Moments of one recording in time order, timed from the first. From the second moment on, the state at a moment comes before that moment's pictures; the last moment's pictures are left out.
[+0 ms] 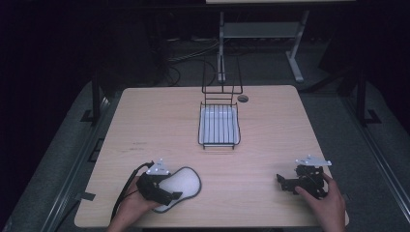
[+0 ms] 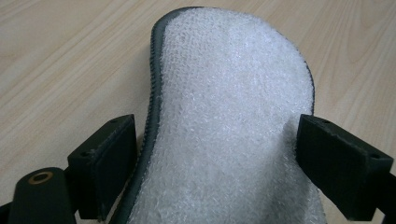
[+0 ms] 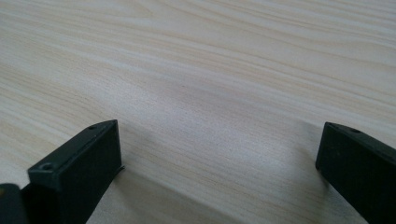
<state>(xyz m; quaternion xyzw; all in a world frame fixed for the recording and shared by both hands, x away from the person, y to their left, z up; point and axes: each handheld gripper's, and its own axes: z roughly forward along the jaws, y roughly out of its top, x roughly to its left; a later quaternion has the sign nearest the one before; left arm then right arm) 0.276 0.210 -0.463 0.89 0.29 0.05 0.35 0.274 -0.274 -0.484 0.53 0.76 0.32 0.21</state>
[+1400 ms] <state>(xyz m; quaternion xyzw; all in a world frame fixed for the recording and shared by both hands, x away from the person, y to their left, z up) 0.277 0.225 -0.431 0.87 0.27 -0.02 0.41 0.274 -0.274 -0.484 0.53 0.76 0.32 0.20</state>
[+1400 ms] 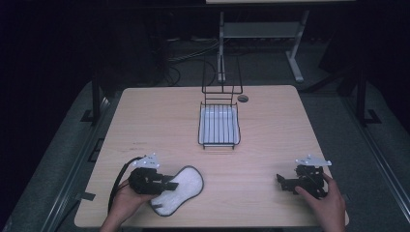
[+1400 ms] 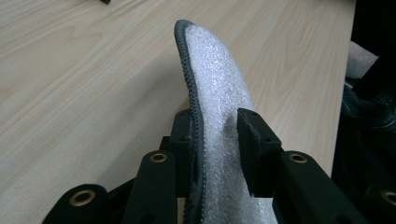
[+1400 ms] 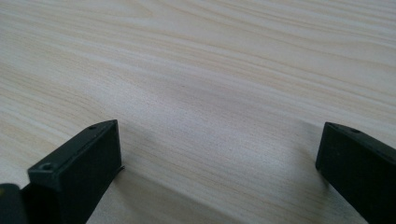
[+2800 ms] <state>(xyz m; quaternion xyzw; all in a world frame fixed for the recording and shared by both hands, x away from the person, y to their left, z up) 0.277 0.231 -0.403 0.85 0.29 0.01 0.44 0.274 -0.274 -0.484 0.53 0.76 0.32 0.20</state>
